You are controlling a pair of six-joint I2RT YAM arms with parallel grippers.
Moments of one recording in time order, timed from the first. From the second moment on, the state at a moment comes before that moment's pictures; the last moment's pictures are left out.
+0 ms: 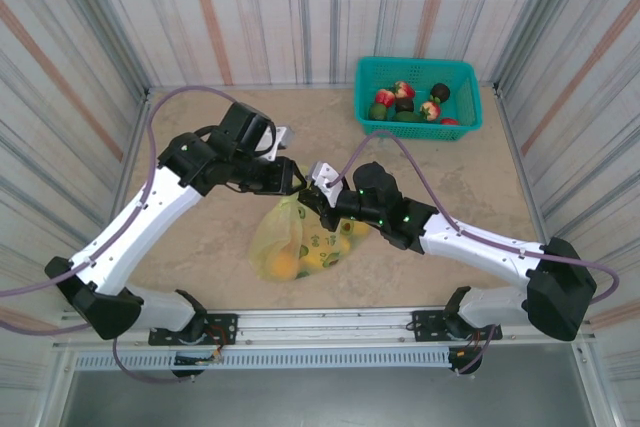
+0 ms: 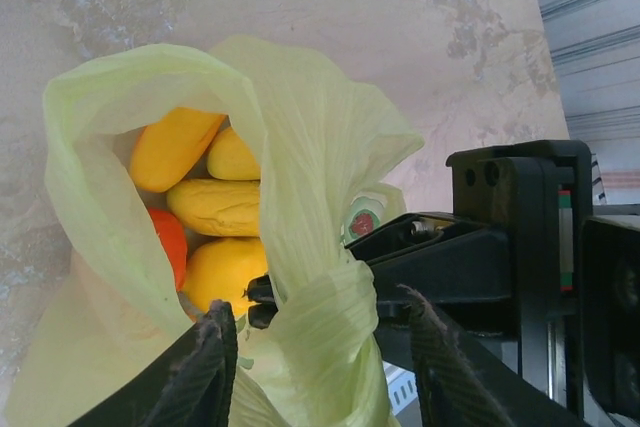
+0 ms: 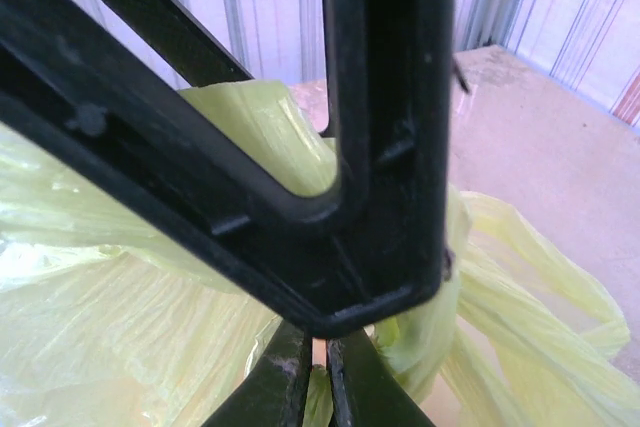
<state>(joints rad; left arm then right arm) -0.68 1.36 1.56 -1.14 0.29 -0.49 0.92 1.26 0.82 0.15 -0.26 -0.09</state>
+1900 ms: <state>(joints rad) -1.03 1.34 1.68 -1.17 0.09 0.88 0.58 1.10 1.06 -0.27 -0.59 0.23</state>
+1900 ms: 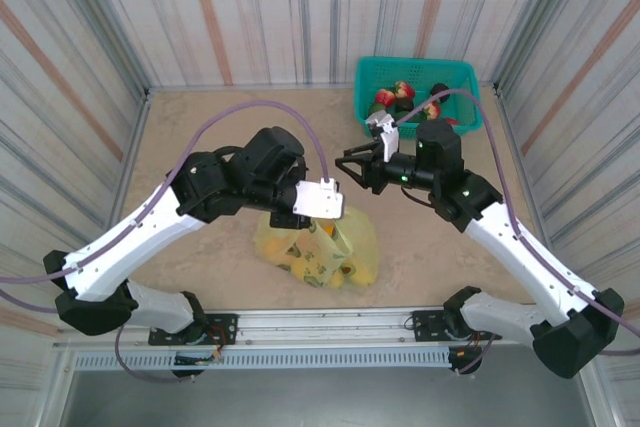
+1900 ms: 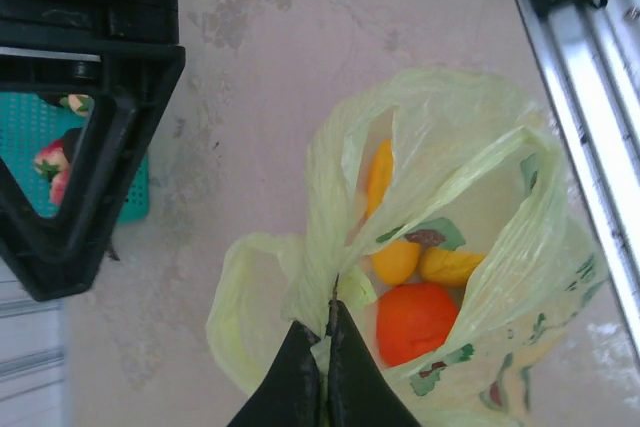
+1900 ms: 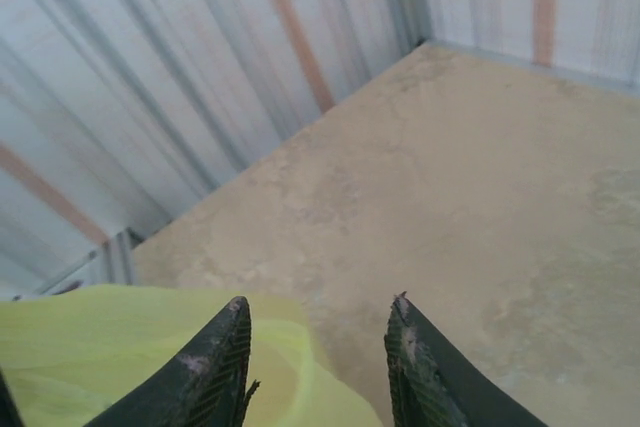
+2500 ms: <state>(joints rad) -1.13 1.22 1.21 -0.56 -0.42 1.35 0.55 1.25 1.20 -0.38 -0.62 0.39</state>
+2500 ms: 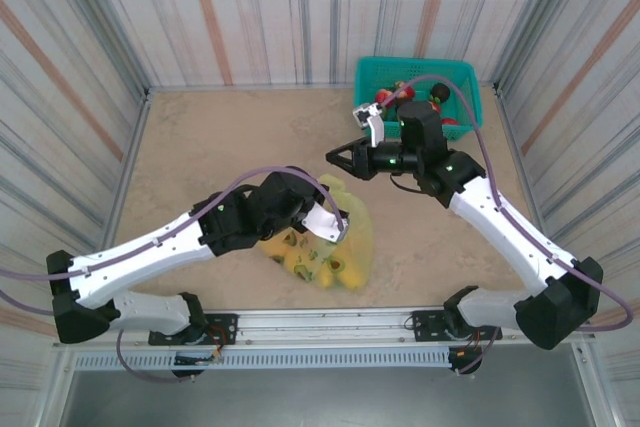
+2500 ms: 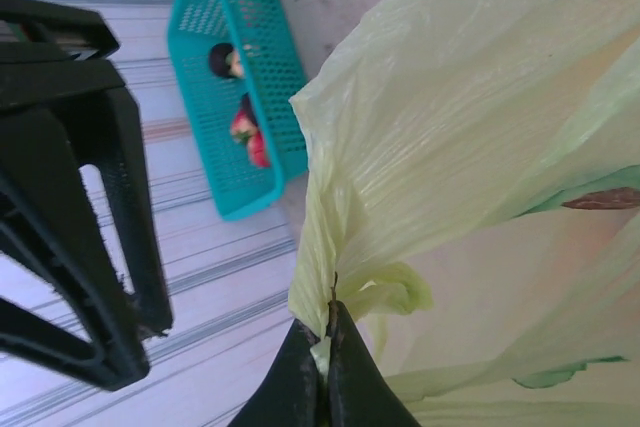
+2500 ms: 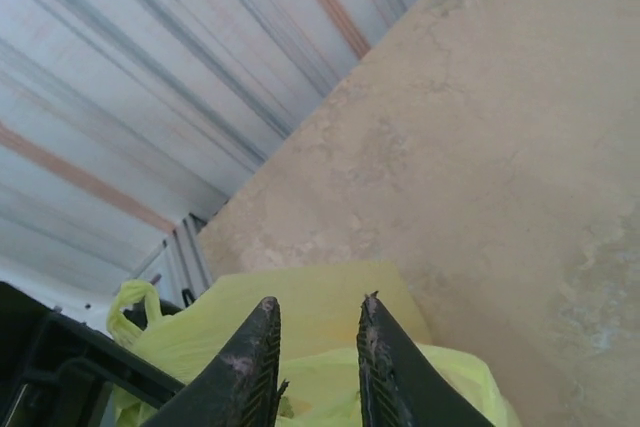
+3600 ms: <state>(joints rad) -1.17 1.26 0.71 0.33 -0.56 1.71 0.51 1.48 1.54 -0.88 -0.66 0.61</state>
